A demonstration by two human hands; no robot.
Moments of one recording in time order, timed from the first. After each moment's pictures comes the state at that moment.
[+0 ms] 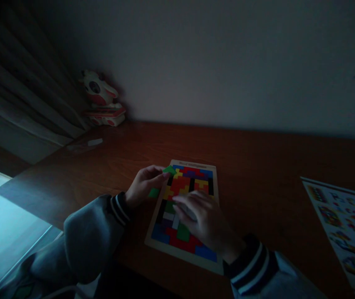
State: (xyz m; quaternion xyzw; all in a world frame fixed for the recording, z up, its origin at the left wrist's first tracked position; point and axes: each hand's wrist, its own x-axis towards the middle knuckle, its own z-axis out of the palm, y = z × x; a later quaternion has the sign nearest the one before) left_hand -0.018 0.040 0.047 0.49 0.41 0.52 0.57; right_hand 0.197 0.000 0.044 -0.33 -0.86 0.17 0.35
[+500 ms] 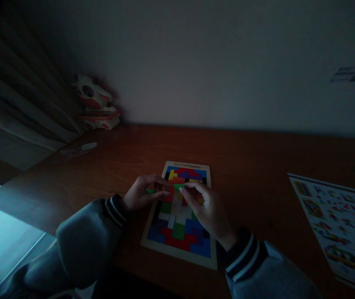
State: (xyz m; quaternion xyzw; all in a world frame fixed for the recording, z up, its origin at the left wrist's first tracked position) left_hand -0.027 0.032 0.059 0.78 0.39 0.36 0.33; right_hand 0.206 0.013 0.041 -0.44 -0.72 0.31 0.43
